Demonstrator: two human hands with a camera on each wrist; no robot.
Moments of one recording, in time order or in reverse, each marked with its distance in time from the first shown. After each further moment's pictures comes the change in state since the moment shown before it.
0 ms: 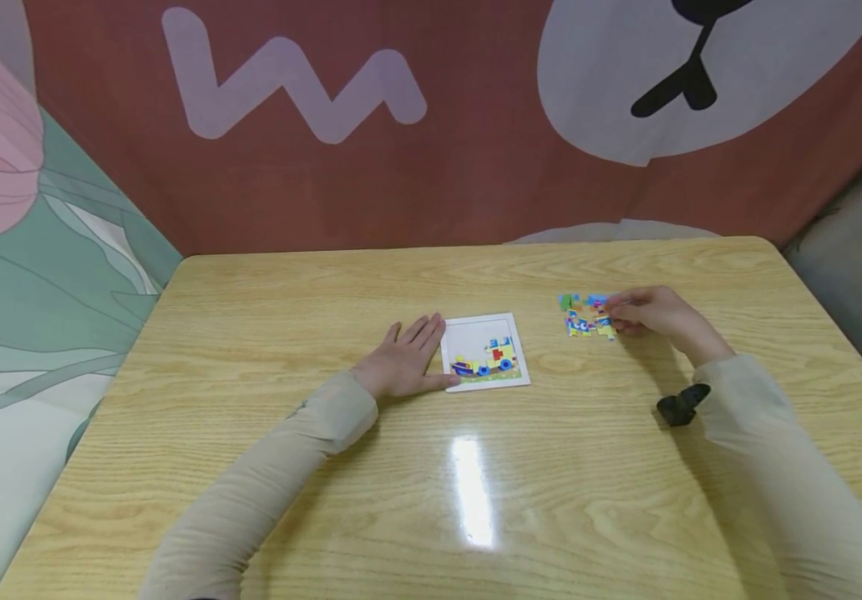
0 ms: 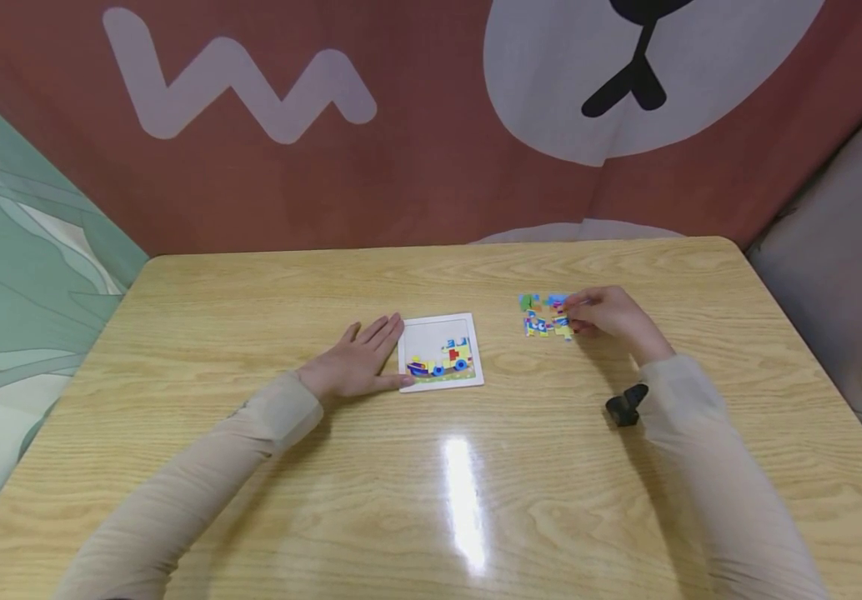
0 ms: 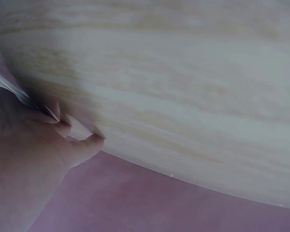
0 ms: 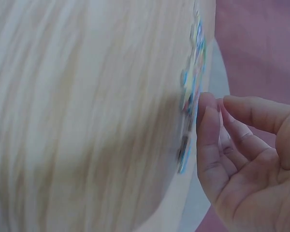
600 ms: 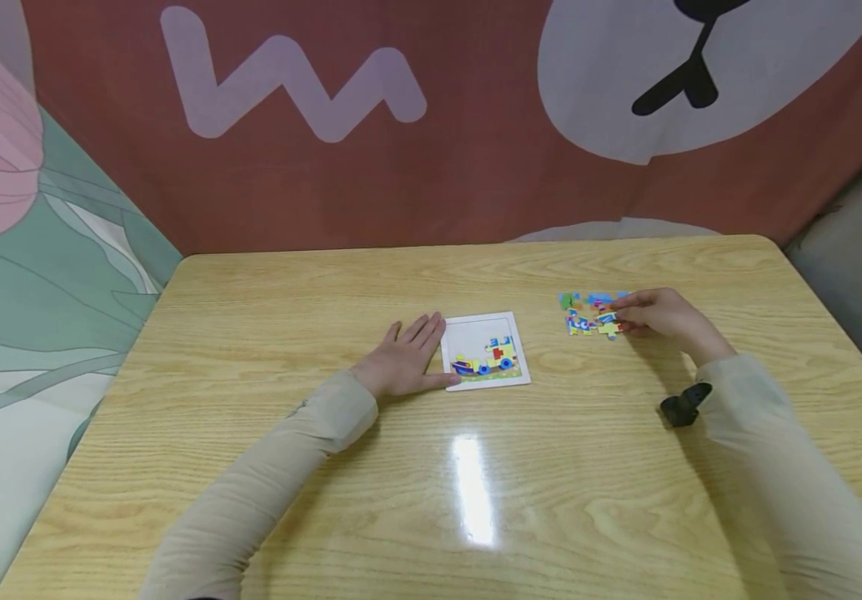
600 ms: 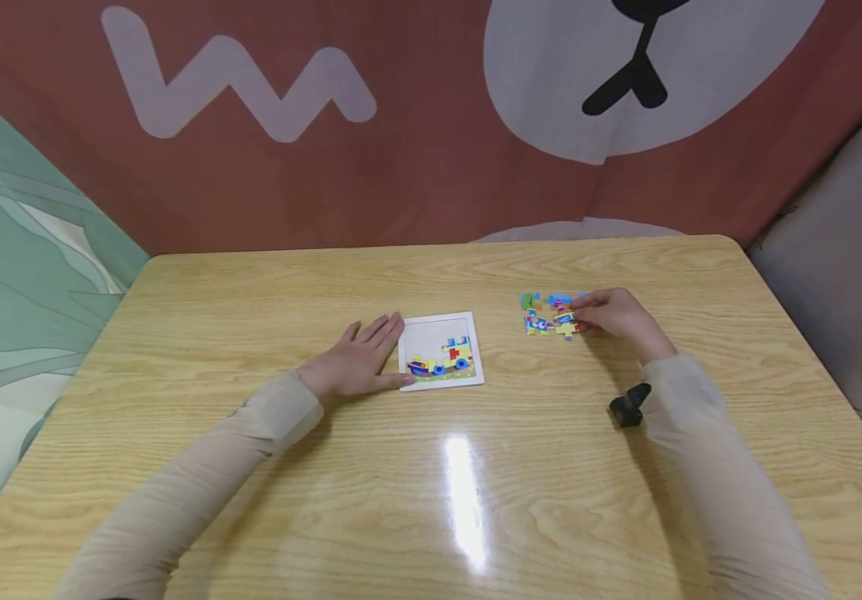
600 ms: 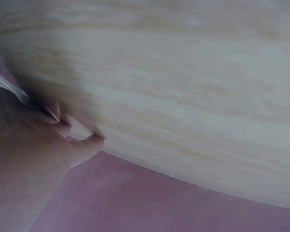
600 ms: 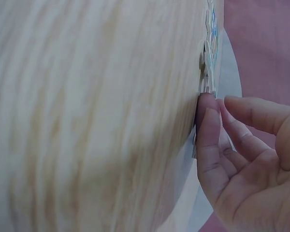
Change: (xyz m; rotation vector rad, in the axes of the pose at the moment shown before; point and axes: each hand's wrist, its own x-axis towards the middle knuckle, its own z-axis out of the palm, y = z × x) left_hand 0.001 -0.001 0.001 0.001 0.001 0.000; right_hand 0.004 0.009 -0.006 0.022 -0.024 0.052
